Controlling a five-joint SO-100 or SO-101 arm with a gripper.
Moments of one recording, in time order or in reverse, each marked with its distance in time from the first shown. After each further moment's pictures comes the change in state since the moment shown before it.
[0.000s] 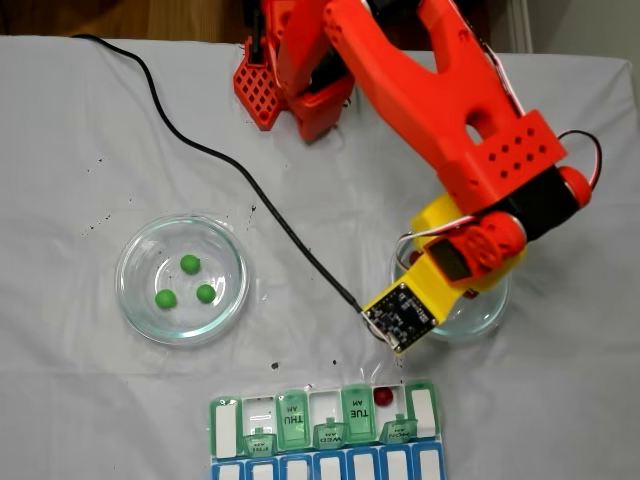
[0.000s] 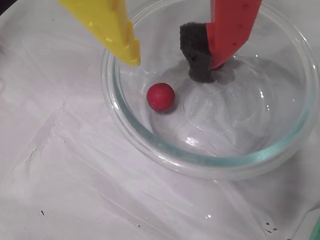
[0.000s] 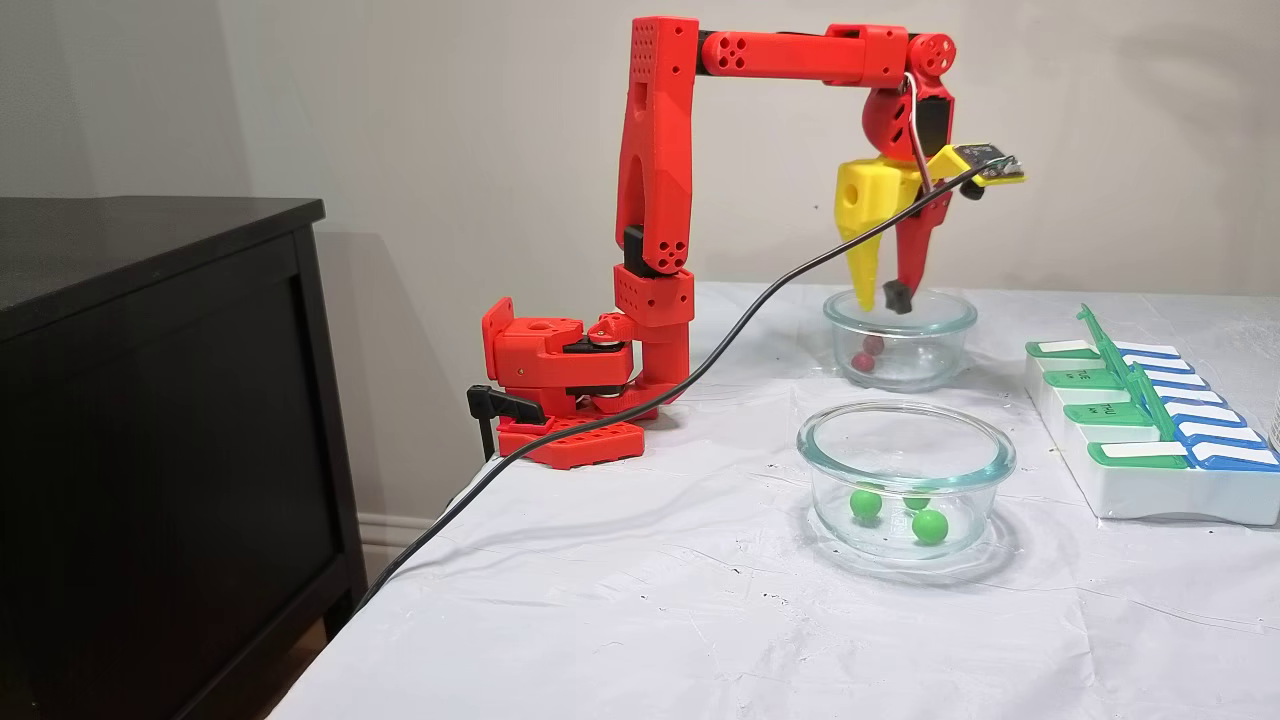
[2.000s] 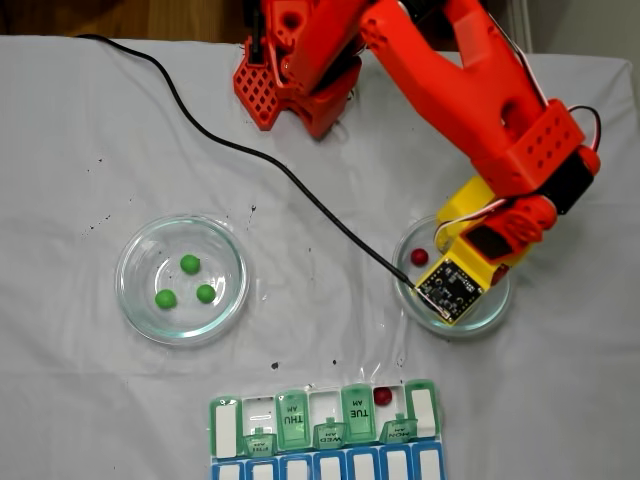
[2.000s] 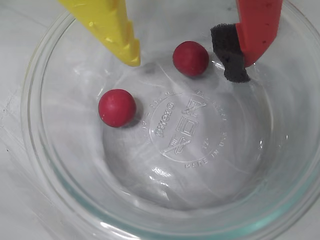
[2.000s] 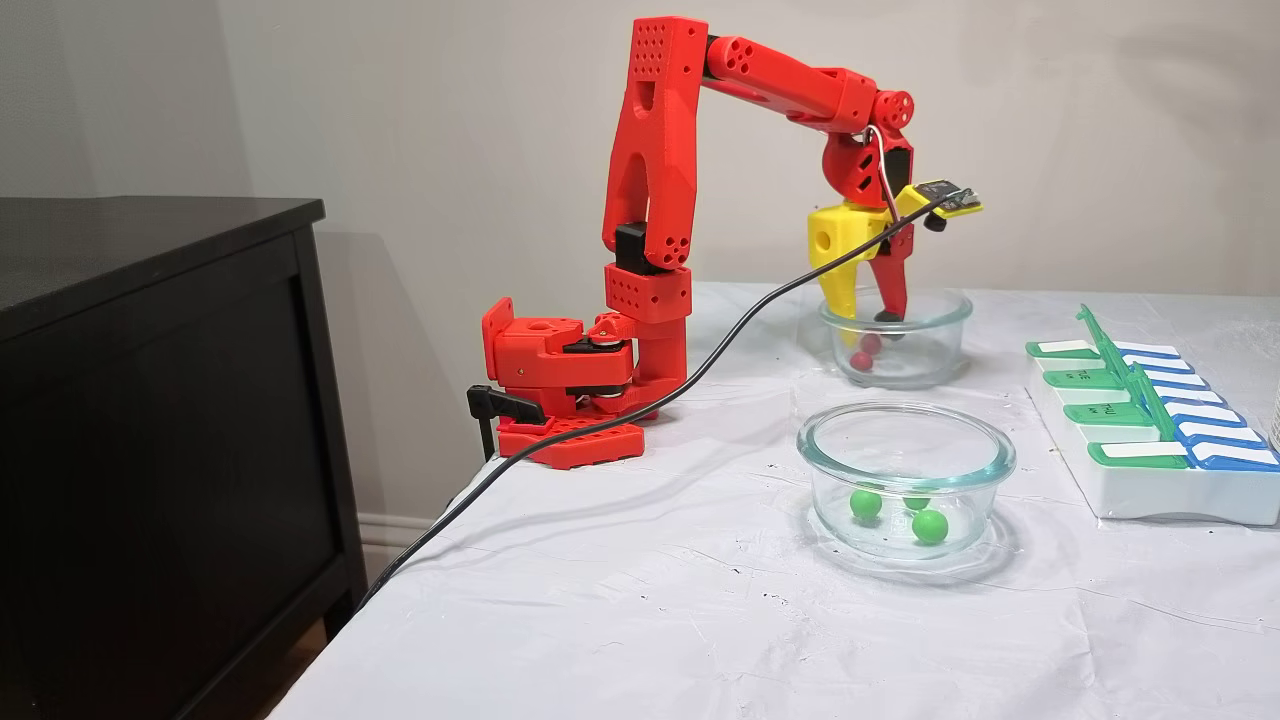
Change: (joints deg) arm -14.0 -5.4 7.7 -10.9 6.9
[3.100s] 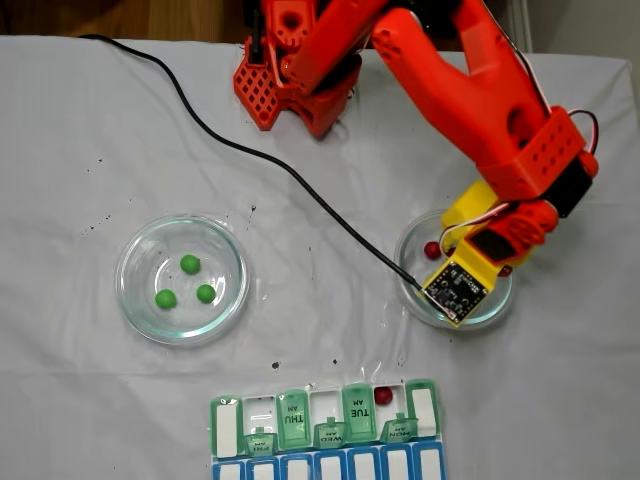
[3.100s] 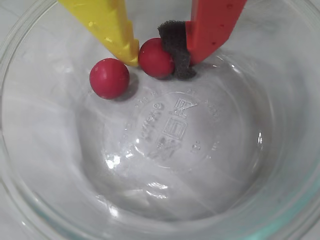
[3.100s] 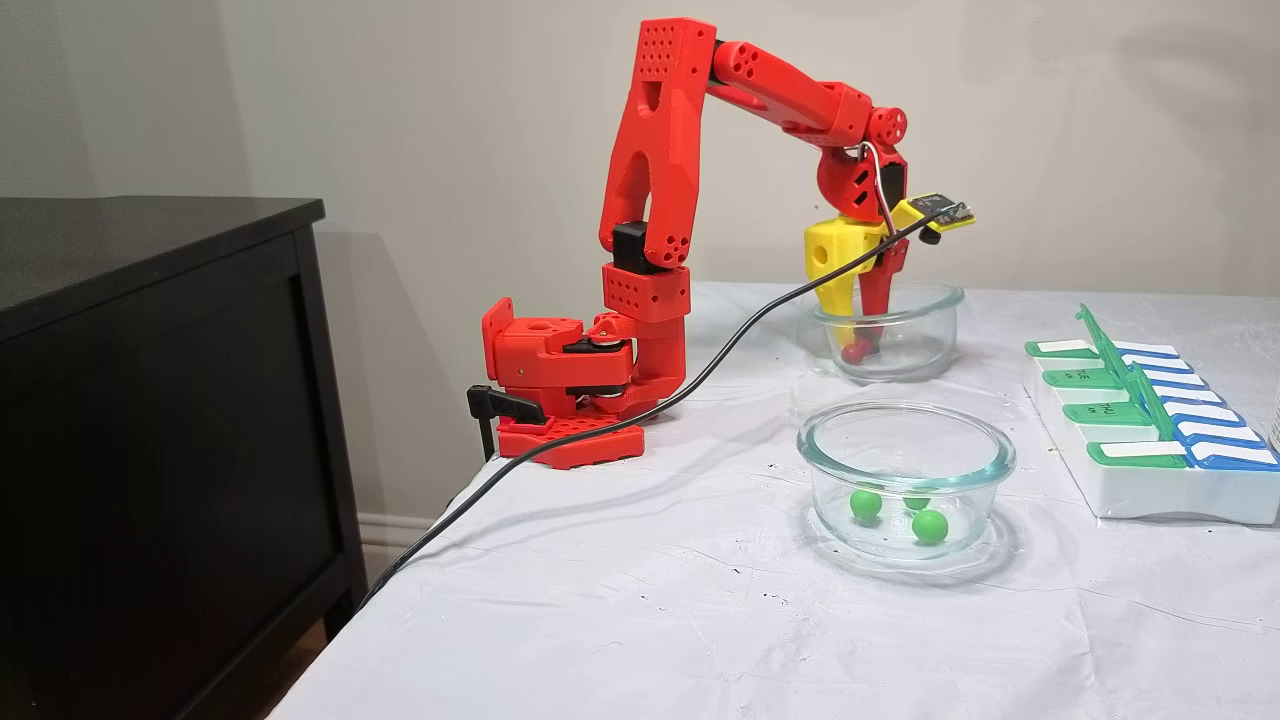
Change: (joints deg) arm -0.2 -5.1 -0.7 -2.0 0.5
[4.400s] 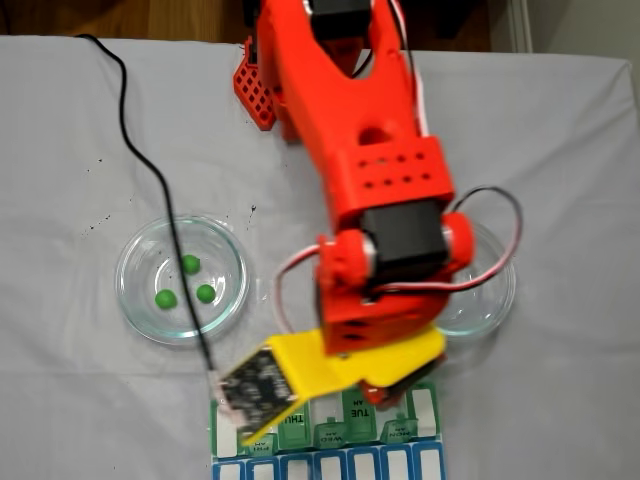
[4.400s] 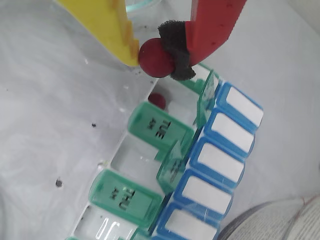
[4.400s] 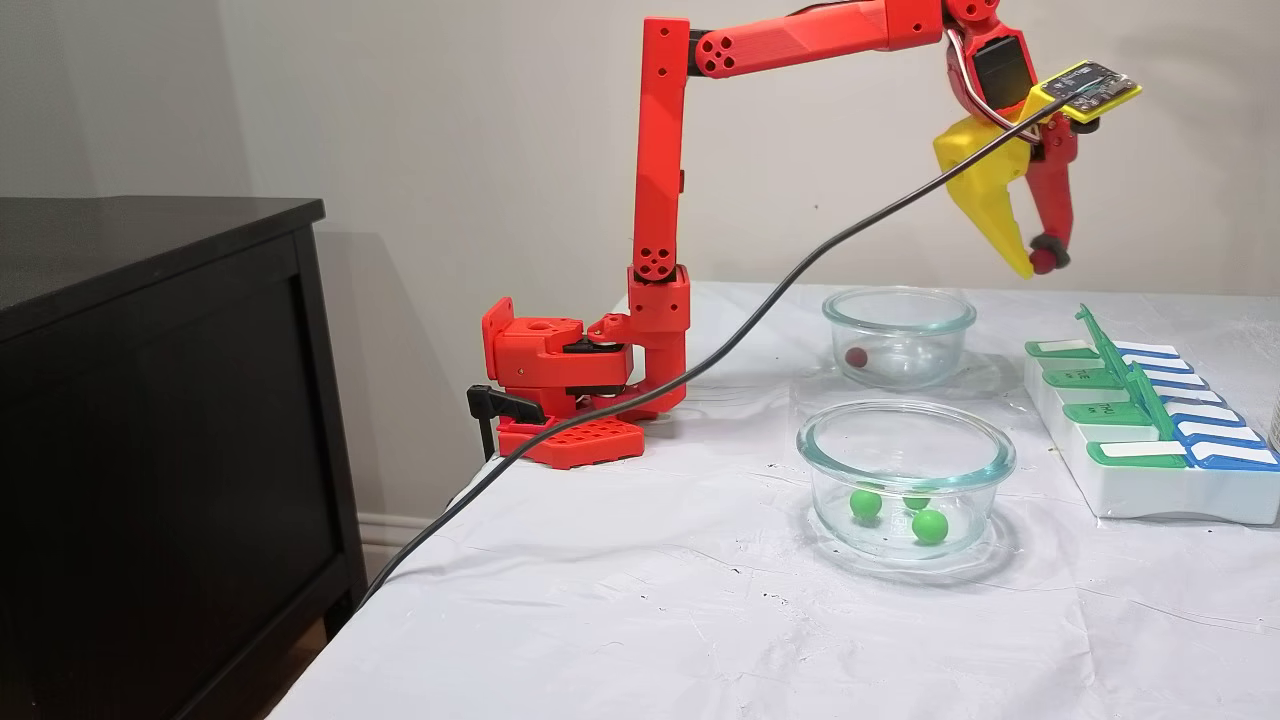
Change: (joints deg) arm 41.5 12.1 -20.9 1.2 -20.2
